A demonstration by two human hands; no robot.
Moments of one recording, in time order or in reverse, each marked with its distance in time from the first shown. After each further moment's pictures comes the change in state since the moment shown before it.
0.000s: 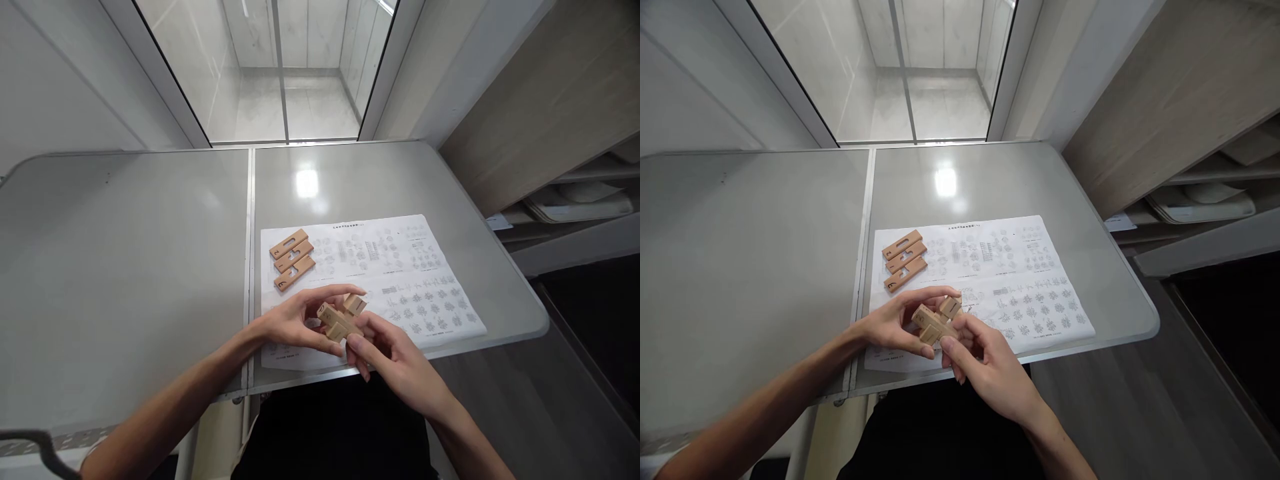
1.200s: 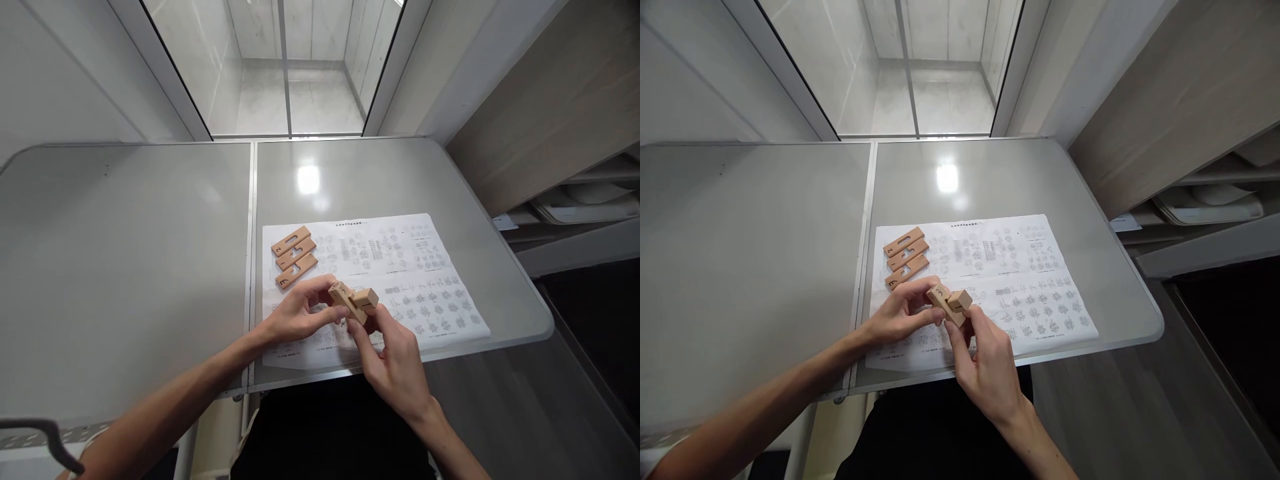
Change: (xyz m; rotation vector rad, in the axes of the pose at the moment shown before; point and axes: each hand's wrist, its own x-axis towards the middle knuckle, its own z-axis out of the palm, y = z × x) left_hand 0.007 0.000 0.011 0.052 0.273 0.147; right_hand 0.010 0.026 0.016 -0.637 0.484 -0.453
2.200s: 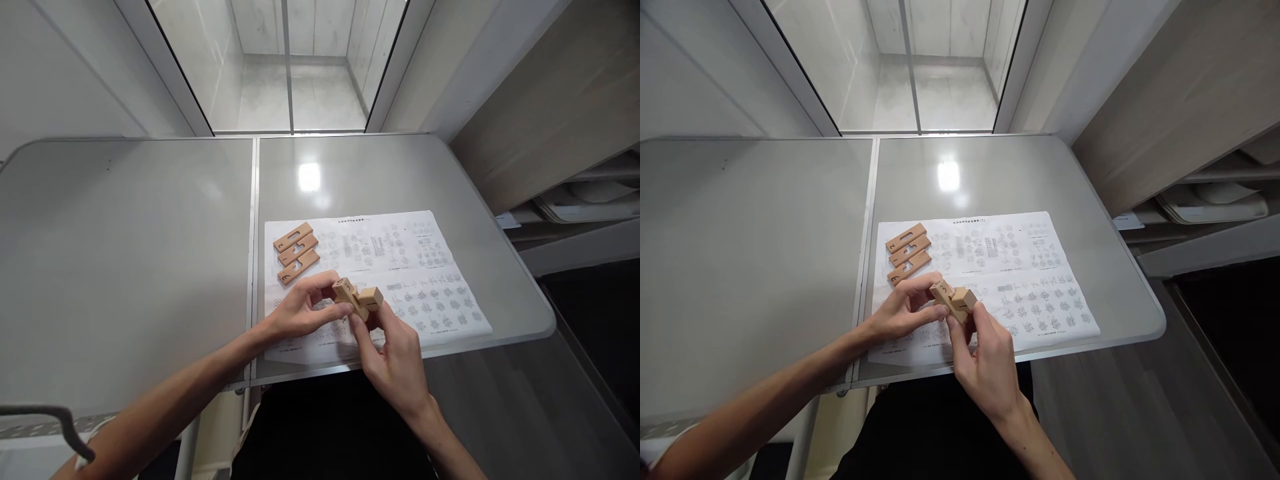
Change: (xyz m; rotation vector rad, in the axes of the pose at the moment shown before) left_hand -0.002 -0.001 0.003 0.036 0.024 0.022; right_hand -0.001 -0.005 0.003 -0.018 0.055 0.012
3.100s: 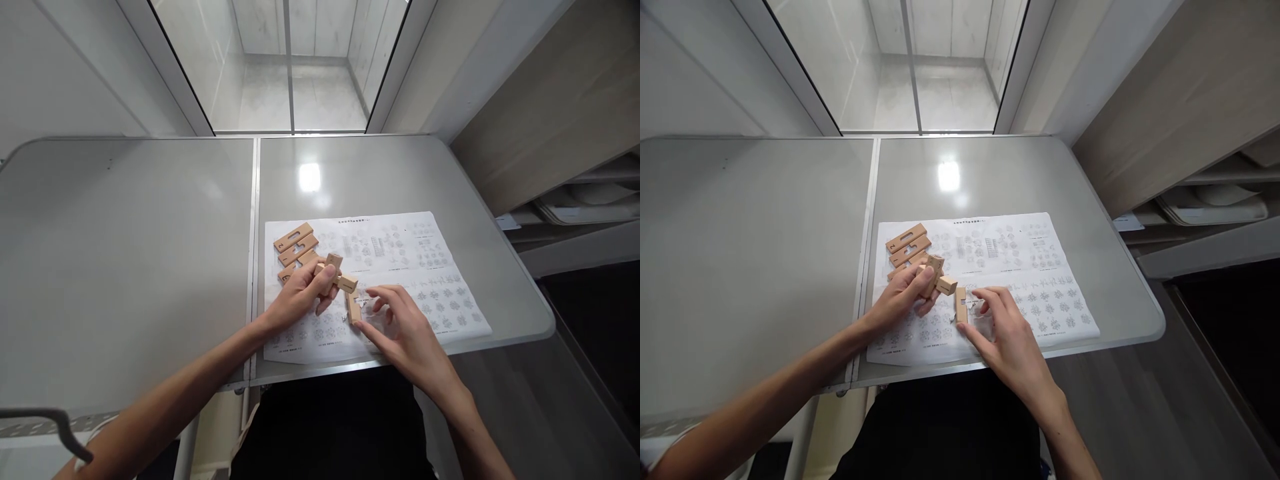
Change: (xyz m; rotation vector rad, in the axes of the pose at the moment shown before) left_hand 0.007 0.003 -0.001 -0.071 0.174 -0.140; right_hand 0.015 0.041 -0.035 -0.110 -0.263 0.010
